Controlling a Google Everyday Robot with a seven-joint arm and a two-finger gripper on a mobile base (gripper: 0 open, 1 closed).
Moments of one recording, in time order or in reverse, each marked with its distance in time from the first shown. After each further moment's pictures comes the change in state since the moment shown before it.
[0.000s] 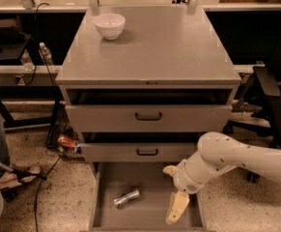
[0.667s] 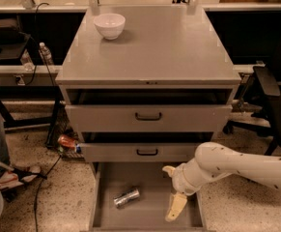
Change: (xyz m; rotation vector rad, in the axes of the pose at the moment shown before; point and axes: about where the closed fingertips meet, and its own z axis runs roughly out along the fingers) arm 0.029 -0.033 0.036 0.090 0.004 -0.074
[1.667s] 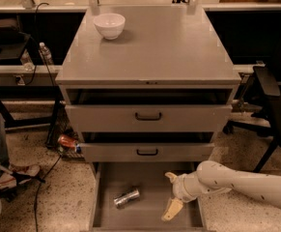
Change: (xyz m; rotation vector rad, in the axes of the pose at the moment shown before) arm 0.062 -0.042 0.089 0.105 -0.105 0.095
